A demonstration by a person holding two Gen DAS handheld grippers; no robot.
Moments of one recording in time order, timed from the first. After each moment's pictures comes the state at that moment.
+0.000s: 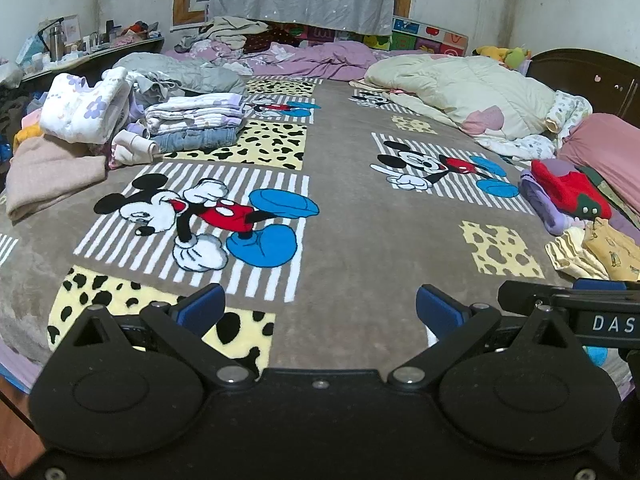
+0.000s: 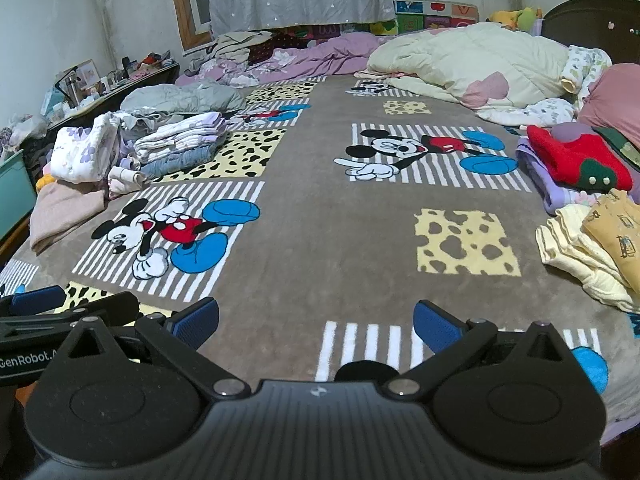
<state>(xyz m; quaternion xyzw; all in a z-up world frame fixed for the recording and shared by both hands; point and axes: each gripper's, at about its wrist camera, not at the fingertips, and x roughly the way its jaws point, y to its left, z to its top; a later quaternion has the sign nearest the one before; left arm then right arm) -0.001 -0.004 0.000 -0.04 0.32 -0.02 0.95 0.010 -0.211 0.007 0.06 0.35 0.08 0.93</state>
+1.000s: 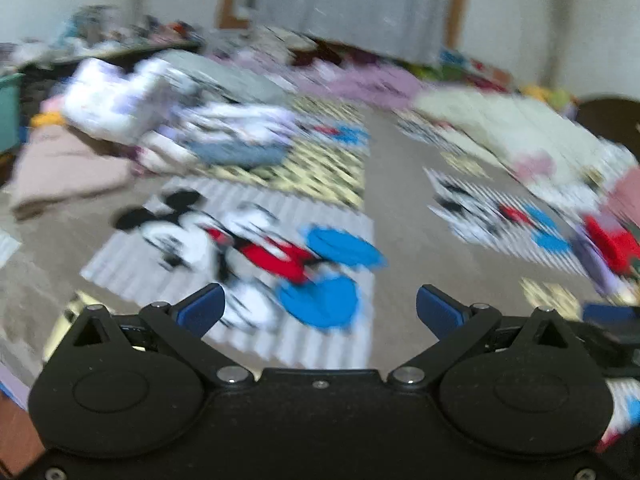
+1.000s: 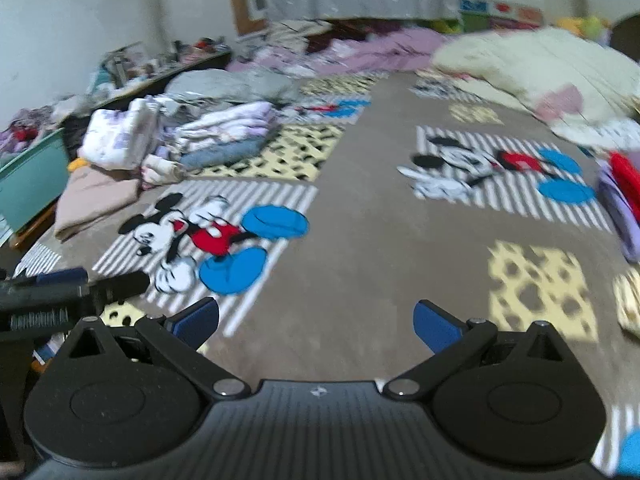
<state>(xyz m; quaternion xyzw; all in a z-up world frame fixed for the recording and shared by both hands) 0.084 0.081 -0.025 -0.09 0.28 0.07 0.95 0.097 -0.173 -0.014 0.04 0.34 0.18 0.92</state>
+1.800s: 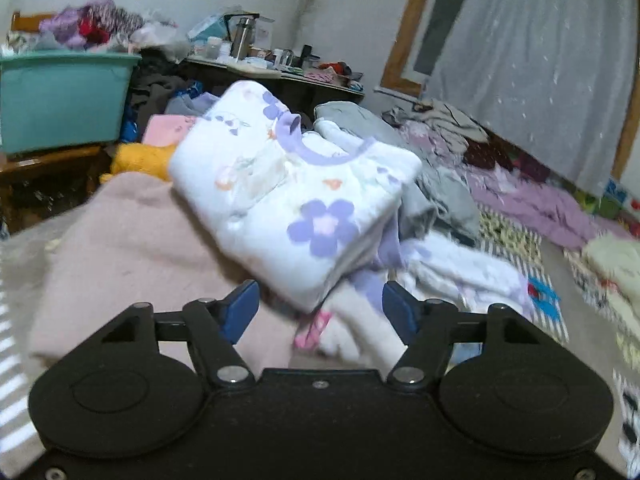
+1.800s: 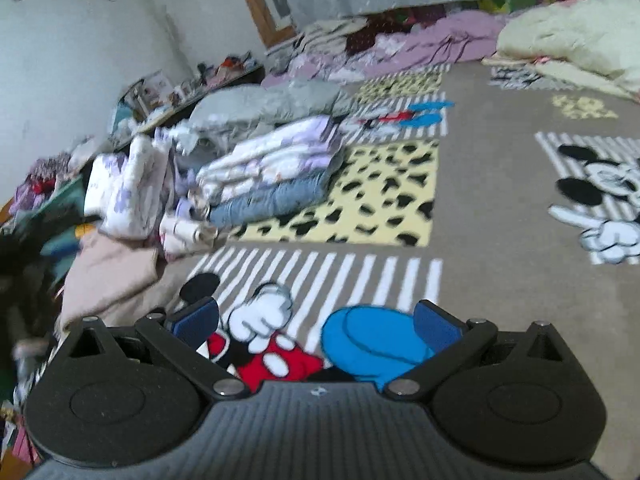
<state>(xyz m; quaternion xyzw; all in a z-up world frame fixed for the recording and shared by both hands) 0.304 0.350 -0.027 -0.20 0.18 0.24 0.93 0.283 -0.039 -0.061 0.12 0.35 0.25 0.90</state>
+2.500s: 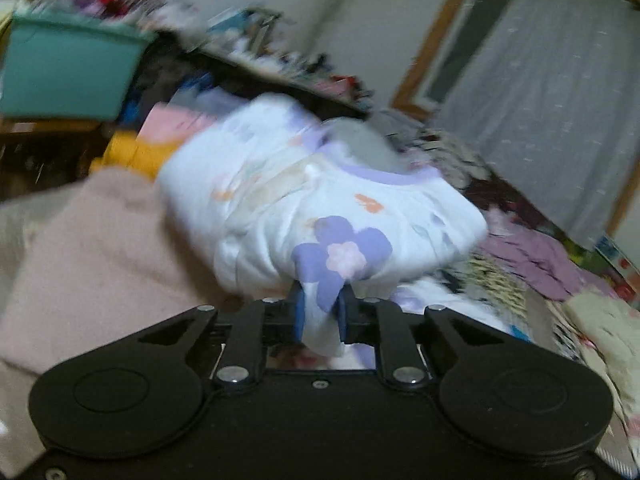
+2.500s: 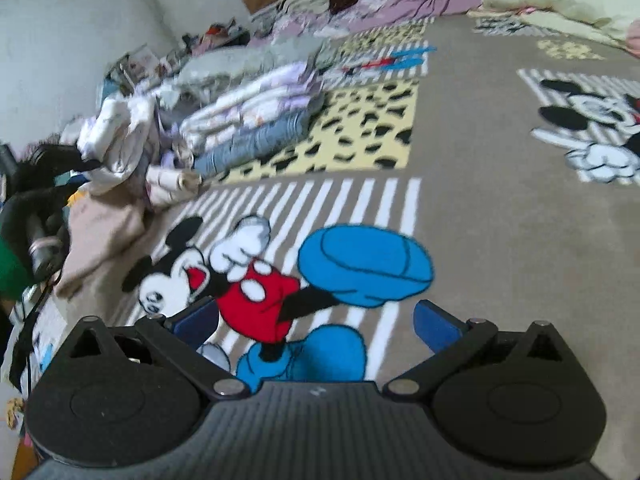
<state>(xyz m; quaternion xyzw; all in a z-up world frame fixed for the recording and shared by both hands) 0.287 0.365 0.009 -0.25 0.15 0.21 0.93 0.254 -0.064 -0.088 0.14 0.39 0.23 0.88</state>
